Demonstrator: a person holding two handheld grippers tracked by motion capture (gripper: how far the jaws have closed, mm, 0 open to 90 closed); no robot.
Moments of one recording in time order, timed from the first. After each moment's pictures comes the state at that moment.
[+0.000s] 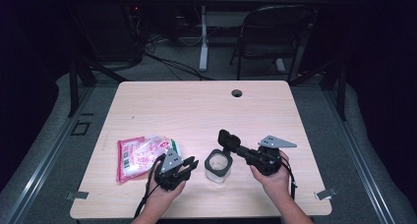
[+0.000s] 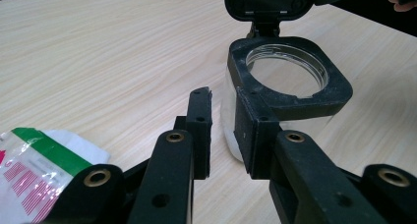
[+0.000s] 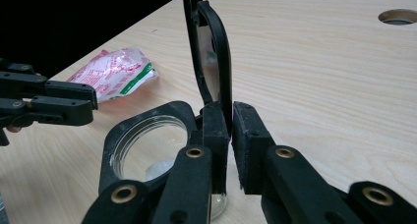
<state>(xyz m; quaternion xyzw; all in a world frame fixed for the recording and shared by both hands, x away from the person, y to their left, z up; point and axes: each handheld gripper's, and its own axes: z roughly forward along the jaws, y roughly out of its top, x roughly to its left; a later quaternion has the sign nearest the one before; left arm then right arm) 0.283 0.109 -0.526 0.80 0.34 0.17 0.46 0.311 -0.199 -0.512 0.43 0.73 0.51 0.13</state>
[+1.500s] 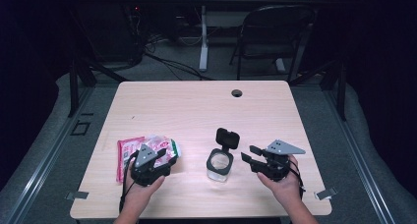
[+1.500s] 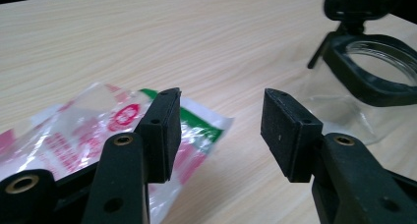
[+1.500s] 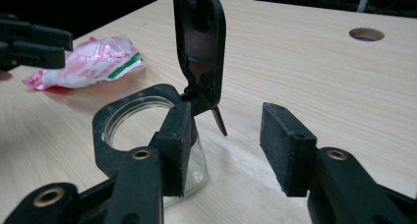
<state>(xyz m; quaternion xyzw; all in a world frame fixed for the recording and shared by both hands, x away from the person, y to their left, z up) 0.293 0.171 -0.525 0.76 0.41 0.21 0.46 0.295 -0.217 -0.510 0.40 0.75 0.49 0.18</state>
